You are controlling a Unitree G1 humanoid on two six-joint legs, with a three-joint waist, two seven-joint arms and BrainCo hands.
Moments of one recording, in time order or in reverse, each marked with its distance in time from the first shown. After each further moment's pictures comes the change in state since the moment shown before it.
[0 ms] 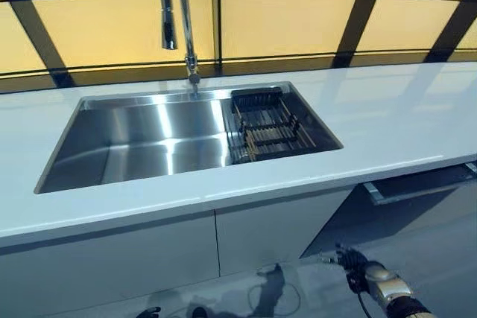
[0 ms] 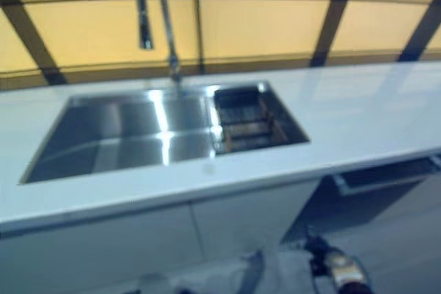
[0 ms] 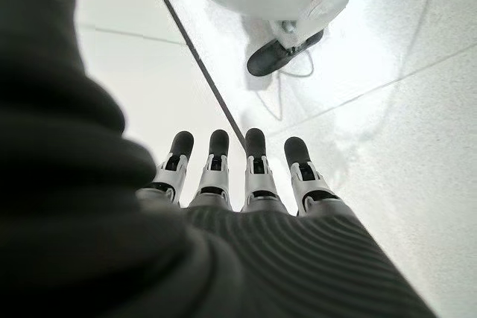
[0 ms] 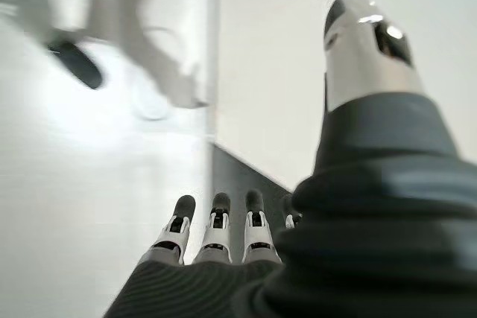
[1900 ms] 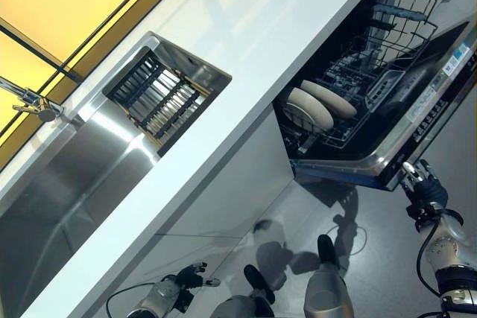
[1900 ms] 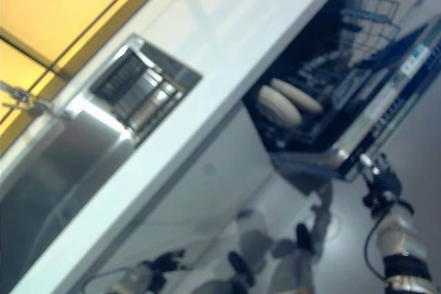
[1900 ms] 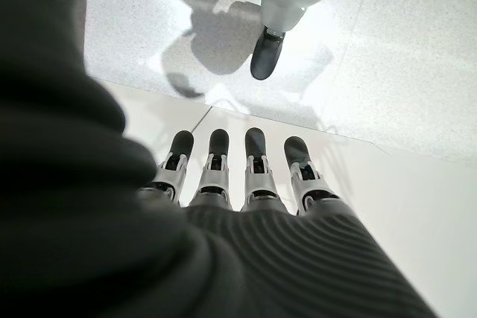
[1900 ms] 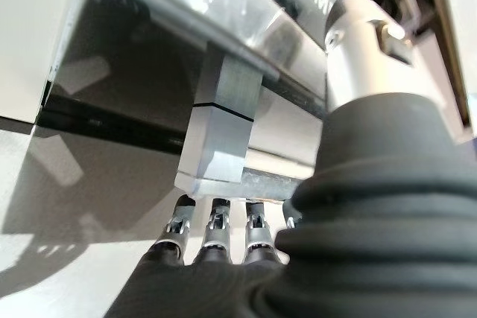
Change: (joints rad) left arm -0.159 -0.110 -0.192 -0.097 0.000 -0.018 -0.088; right arm -0.113 -0.239 -0.356 -0.389 0.773 -0.197 -0.017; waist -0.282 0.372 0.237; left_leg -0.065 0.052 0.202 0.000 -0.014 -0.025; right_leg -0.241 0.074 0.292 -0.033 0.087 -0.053
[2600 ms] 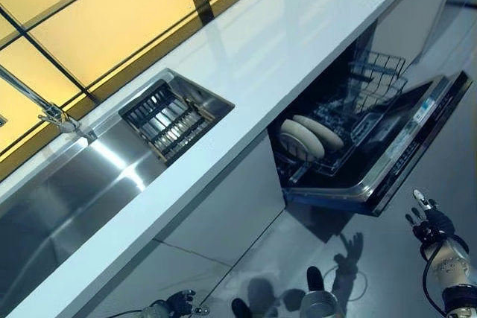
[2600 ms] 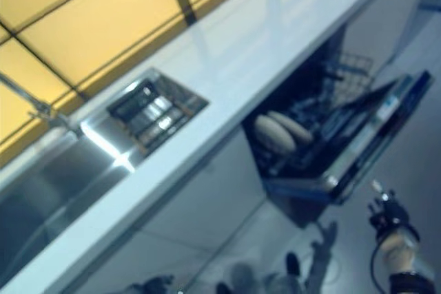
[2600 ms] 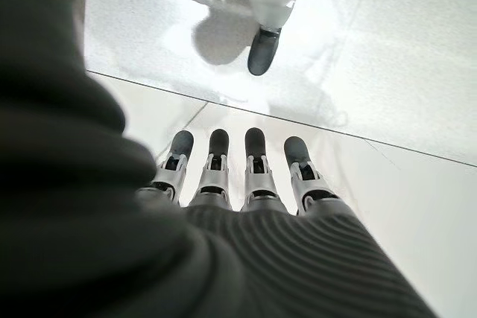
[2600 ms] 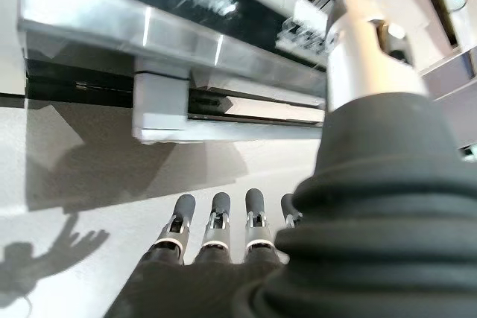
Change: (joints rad) left arm 0.053 0.018 -0.010 0.086 0.028 -0.035 0.013; right arm 0.074 0.012 -0.085 0.100 0.138 0.085 -0.161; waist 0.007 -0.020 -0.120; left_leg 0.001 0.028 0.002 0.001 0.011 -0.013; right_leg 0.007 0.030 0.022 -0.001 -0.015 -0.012
